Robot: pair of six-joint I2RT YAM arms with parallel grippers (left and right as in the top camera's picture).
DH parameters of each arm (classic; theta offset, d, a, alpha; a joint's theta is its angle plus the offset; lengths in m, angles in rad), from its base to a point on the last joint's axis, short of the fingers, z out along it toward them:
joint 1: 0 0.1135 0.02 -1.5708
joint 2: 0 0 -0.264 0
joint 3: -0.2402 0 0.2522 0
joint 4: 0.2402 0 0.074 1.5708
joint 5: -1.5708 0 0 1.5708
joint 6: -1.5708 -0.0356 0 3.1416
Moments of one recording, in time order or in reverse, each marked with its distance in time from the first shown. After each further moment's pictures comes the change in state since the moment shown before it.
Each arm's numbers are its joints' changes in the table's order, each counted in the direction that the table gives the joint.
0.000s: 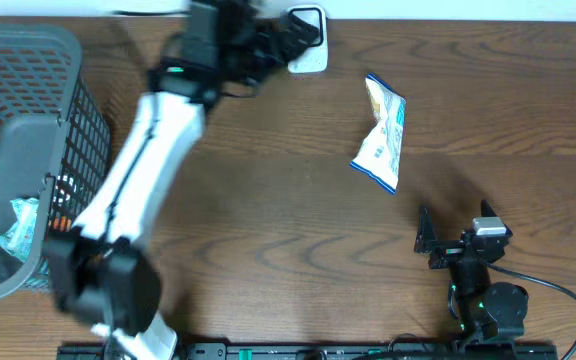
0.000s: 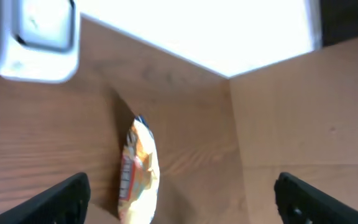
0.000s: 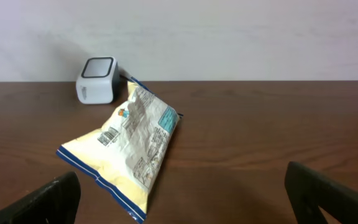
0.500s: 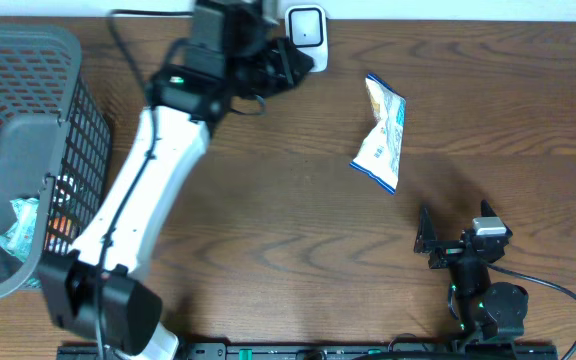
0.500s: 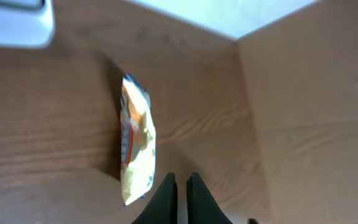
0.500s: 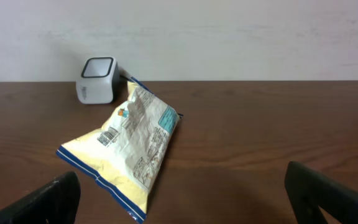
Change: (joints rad) left arm -0.118 -0.033 -0.014 0.150 0.047 -0.111; right arm 0.000 0.000 0.000 0.000 0.000 0.000
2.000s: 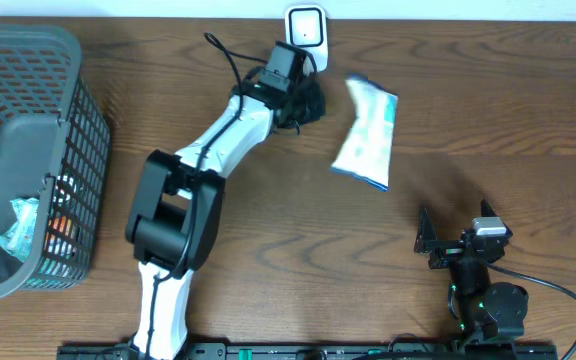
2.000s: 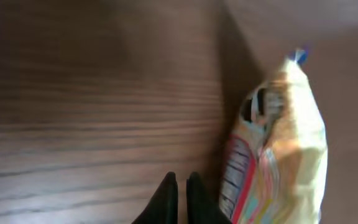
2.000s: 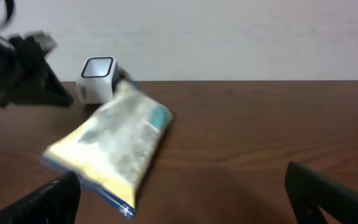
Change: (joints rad) left arm -0.079 0.429 0.000 -0.143 0.229 0.009; right arm 0.000 0.000 0.000 0.000 0.000 0.000
